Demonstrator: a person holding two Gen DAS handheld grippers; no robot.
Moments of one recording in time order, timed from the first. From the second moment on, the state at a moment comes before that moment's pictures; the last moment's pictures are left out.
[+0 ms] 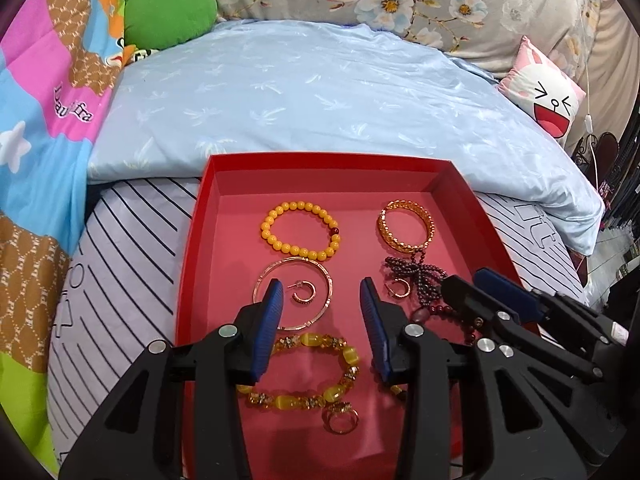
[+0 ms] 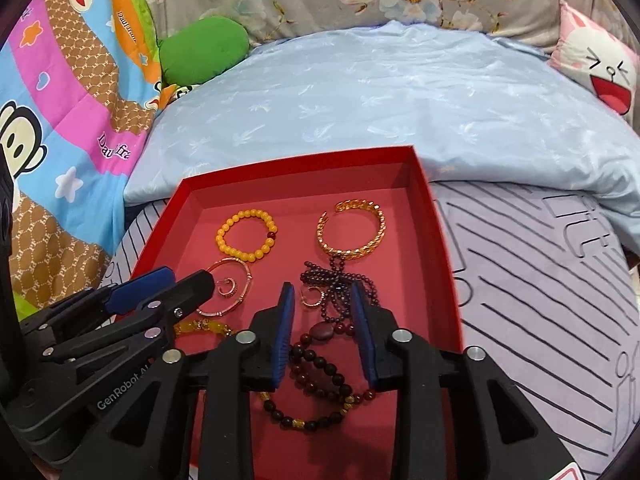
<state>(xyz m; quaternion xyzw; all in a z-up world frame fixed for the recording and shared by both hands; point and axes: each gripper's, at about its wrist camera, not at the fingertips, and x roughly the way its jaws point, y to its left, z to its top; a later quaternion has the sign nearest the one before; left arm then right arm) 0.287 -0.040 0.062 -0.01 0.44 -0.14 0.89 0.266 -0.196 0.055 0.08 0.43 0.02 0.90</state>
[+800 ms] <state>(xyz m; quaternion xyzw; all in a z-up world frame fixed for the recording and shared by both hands) 0.198 -0.025 0.079 0.01 0.42 -0.08 0.91 0.178 -0.188 0.076 0.03 0.41 -0.02 0.91</state>
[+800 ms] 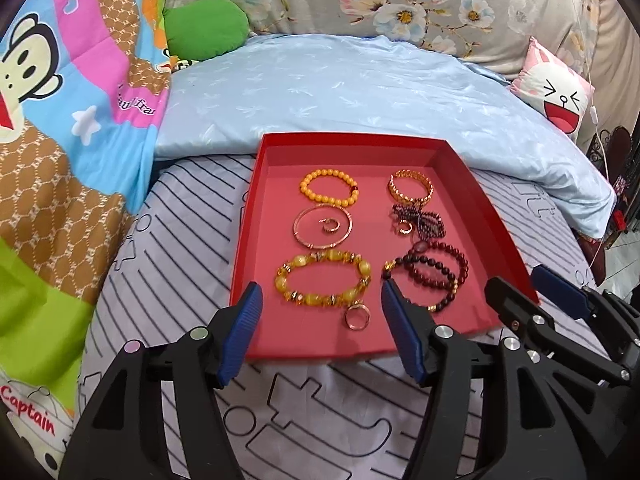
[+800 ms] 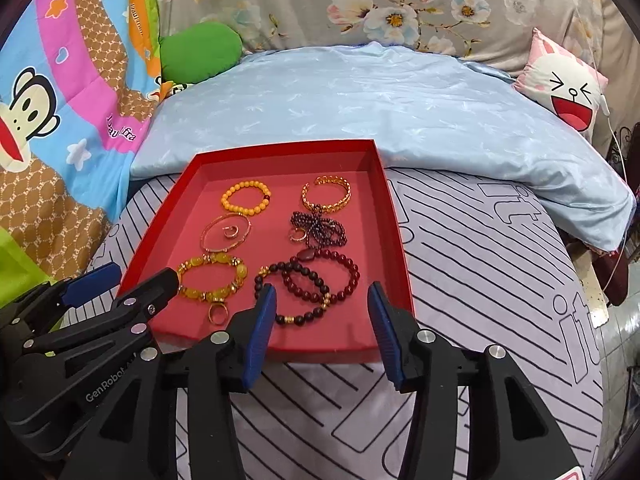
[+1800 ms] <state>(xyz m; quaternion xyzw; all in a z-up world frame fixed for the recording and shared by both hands) 0.156 -0.014 0.061 0.03 0.43 -0.03 0.90 0.127 -0.202 0.062 0.03 0.41 -0.06 0.91</state>
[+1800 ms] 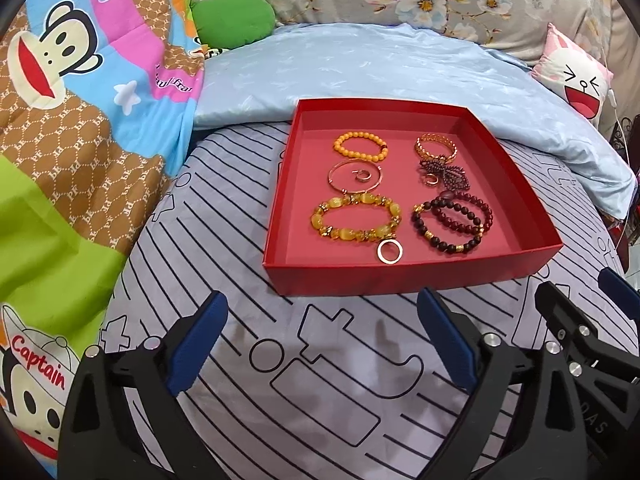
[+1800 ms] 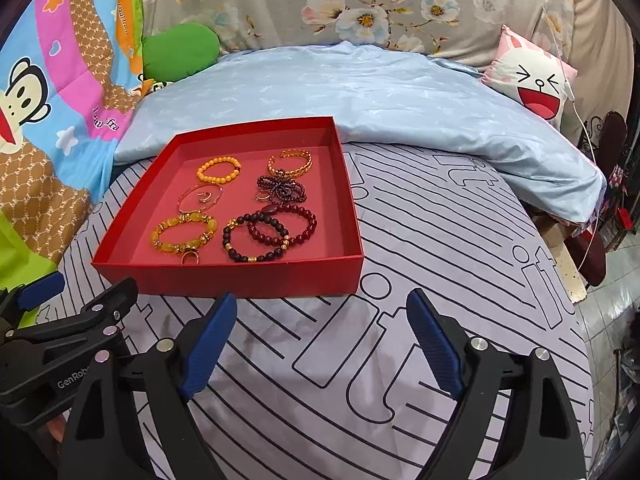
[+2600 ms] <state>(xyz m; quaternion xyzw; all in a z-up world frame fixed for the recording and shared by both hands) 0.145 -0.011 0.052 0.04 0.44 -0.02 0.90 0.116 -0.204 0.055 0.04 0.42 -0.06 0.91</state>
